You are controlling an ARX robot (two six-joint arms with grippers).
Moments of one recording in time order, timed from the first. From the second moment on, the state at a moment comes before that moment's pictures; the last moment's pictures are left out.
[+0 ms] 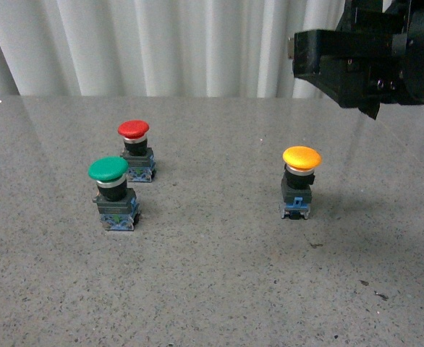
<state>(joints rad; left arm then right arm) 0.00 0.01 0.01 0.00 0.00 0.00 0.39 1.50 0.80 0.43 -0.22 0.09</state>
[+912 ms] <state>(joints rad) 0.00 0.01 0.01 0.00 0.00 0.00 0.12 0.79 0.16 0.63 0.13 0.01</state>
